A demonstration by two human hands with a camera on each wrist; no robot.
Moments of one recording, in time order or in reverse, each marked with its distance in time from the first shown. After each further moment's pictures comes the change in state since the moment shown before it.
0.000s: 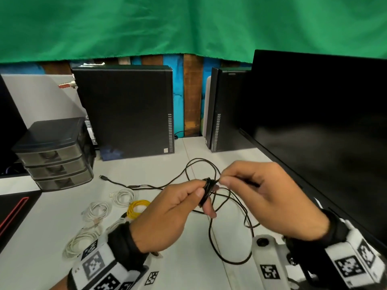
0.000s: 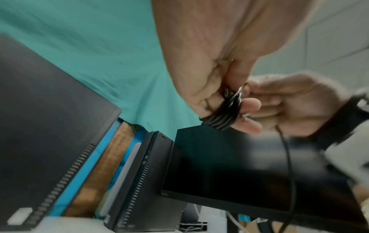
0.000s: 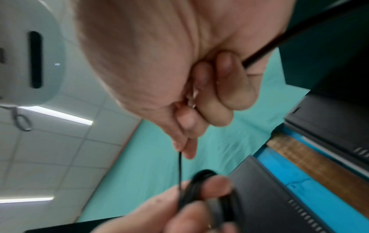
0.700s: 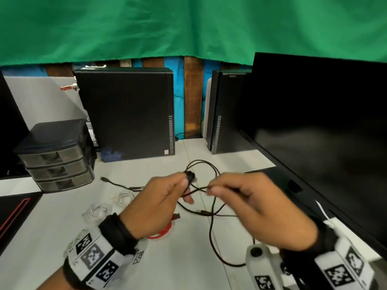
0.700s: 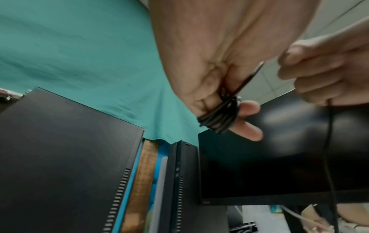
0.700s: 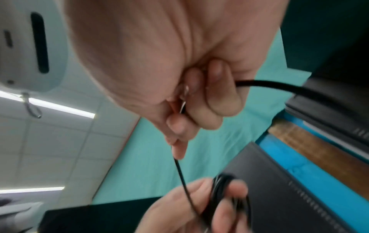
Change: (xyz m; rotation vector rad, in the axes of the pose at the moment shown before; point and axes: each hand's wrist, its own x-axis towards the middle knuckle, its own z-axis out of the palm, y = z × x) left_hand 0.004 -0.022 -0.028 0.335 0.140 -0.009; right_hand 0.000 -0.003 0.014 -0.003 -0.097 -0.040
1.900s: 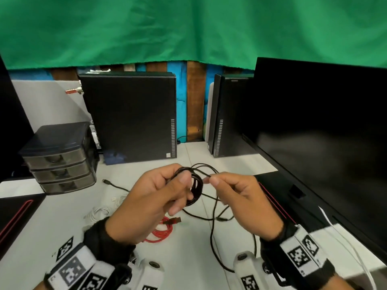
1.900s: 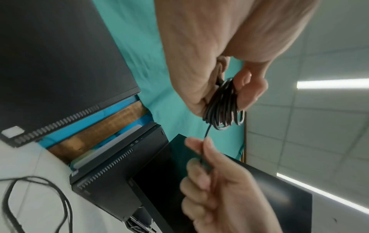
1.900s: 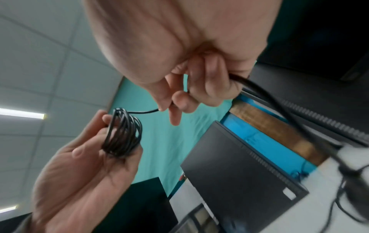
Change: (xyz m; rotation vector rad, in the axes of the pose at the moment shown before) left_hand -0.005 0.044 -0.012 -0.774 0.000 -0.080; right_hand 0.014 0.027 0.027 0.315 0.210 0.187
